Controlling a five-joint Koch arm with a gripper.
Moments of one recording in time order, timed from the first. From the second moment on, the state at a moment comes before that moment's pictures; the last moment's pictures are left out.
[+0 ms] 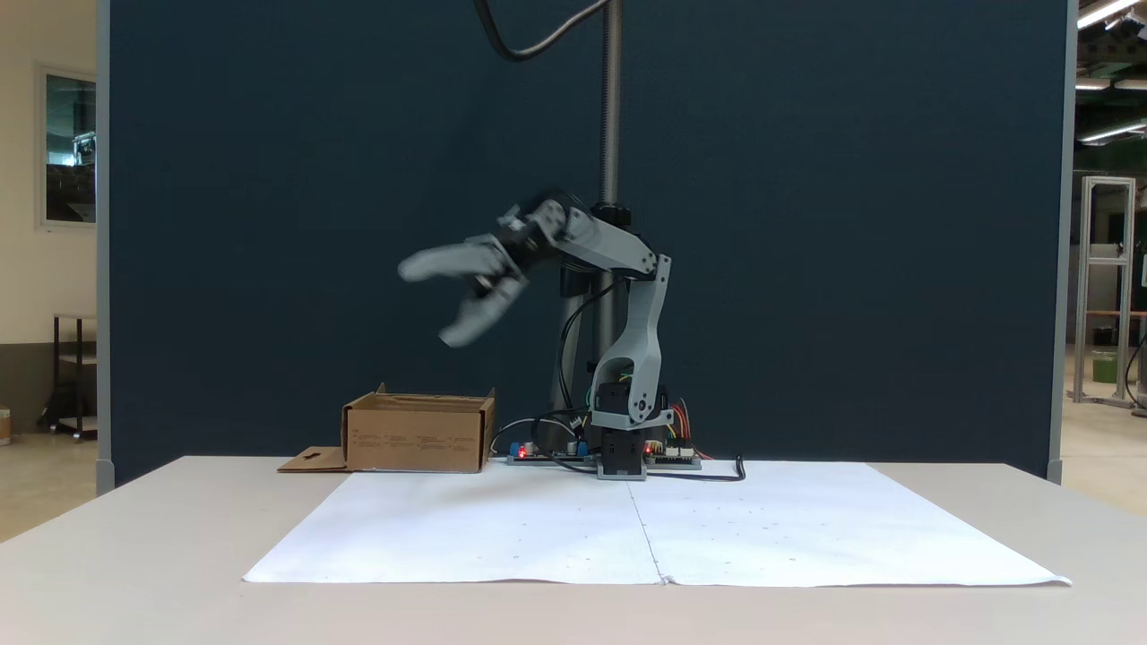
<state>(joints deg) 44.2 105.6 92.4 25.6 3.6</state>
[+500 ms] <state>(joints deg) 19.2 123.7 128.4 -2.5 3.6</state>
